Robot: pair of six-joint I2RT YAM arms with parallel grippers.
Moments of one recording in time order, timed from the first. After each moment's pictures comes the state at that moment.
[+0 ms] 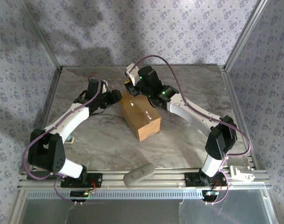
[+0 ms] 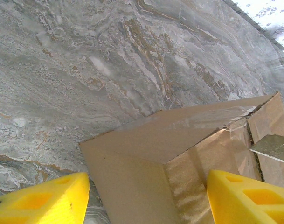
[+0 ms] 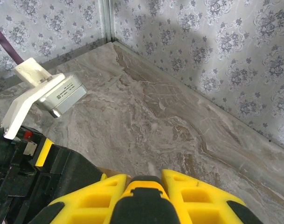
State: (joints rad) left arm -0.34 1.46 1.05 -0.35 0.21 -0.73; right arm 0.77 1.72 1.58 -0.26 0.03 -0.09
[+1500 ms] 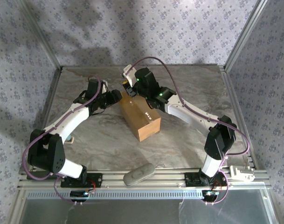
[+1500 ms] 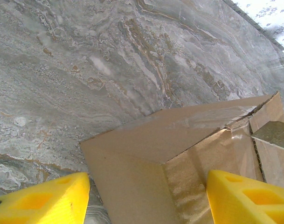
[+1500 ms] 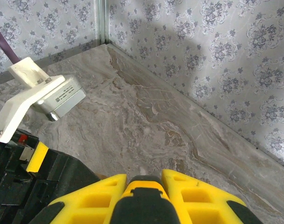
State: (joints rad) left arm -0.34 1.45 1.05 -0.35 0.21 -0.73; right arm 0.81 1.73 1.58 -0.23 0.10 -0.14
